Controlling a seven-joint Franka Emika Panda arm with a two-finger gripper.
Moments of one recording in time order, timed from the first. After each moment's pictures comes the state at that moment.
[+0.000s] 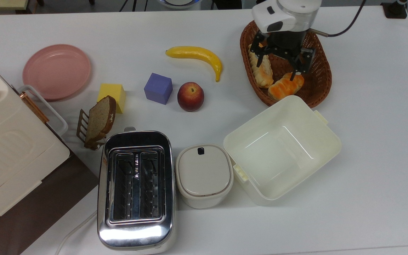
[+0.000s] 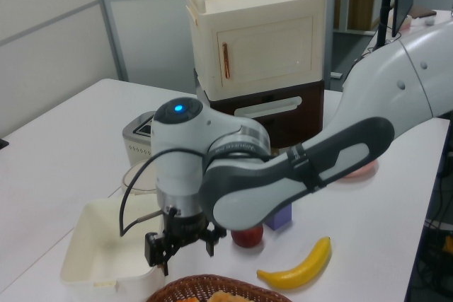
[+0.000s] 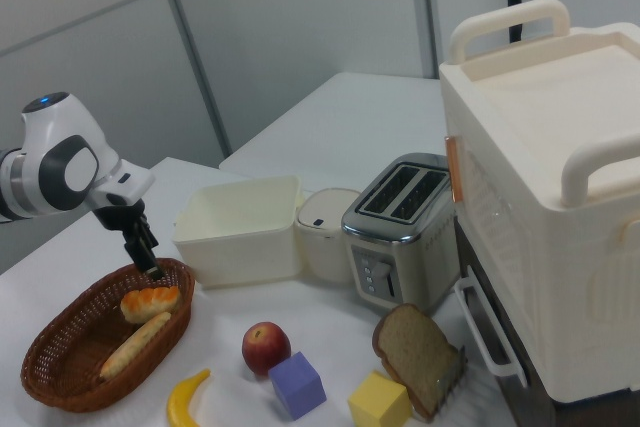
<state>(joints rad) 0.53 0.21 -0.04 -1.81 -0.09 2.13 1.06</state>
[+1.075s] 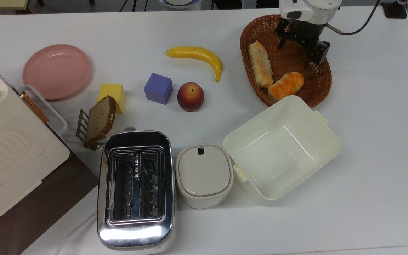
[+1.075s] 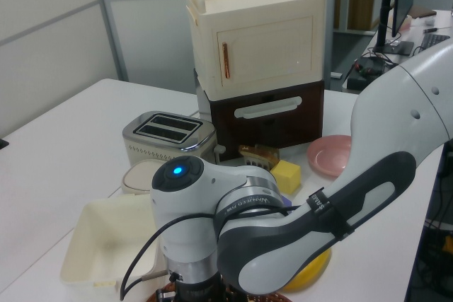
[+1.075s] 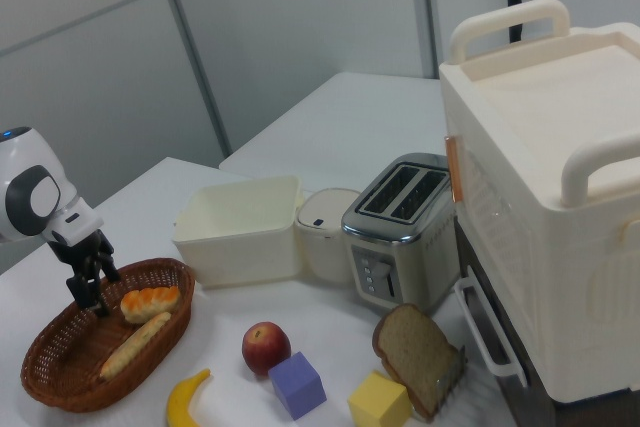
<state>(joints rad) 0.55 0.21 0.09 -1.90 -0.09 2.12 1.47</state>
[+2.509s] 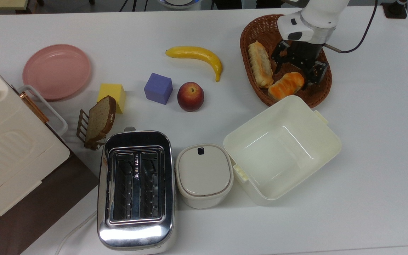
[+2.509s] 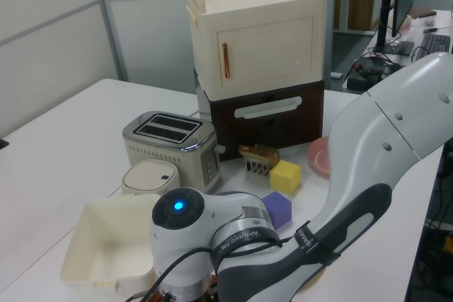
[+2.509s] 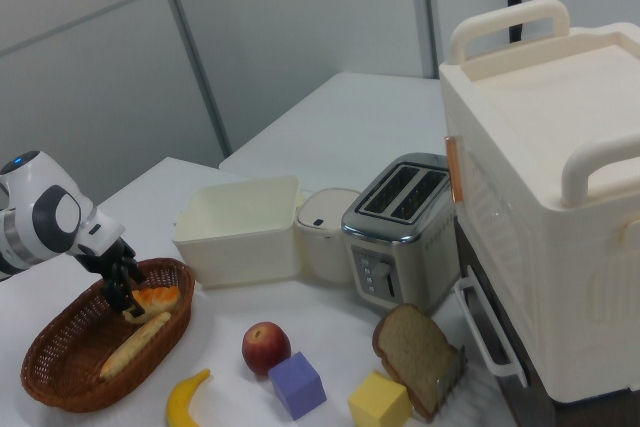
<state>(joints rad) 0.54 0.31 0.09 -1.90 -0.28 2.30 1.48</state>
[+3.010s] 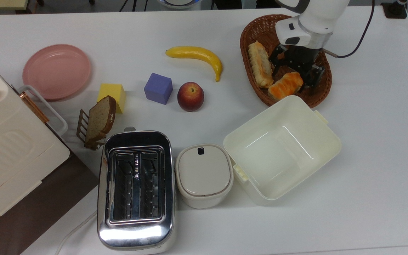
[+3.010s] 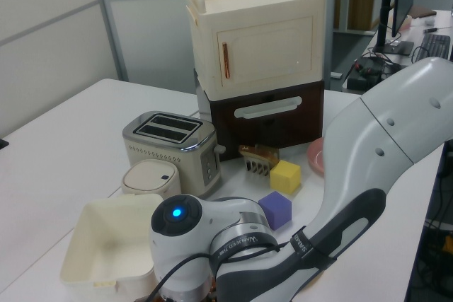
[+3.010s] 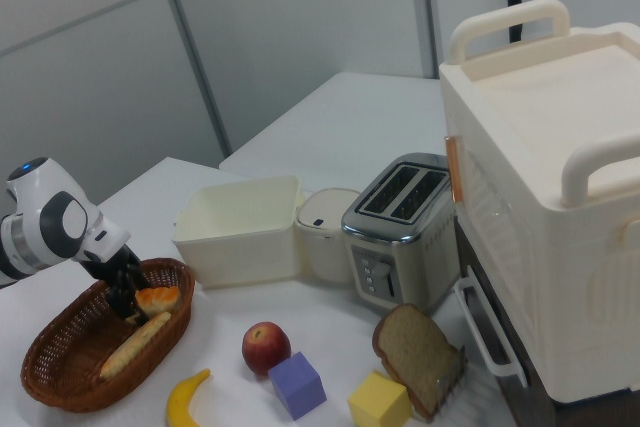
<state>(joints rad) 0.54 0.34 0.09 -1.90 -0.28 2.30 1.48</state>
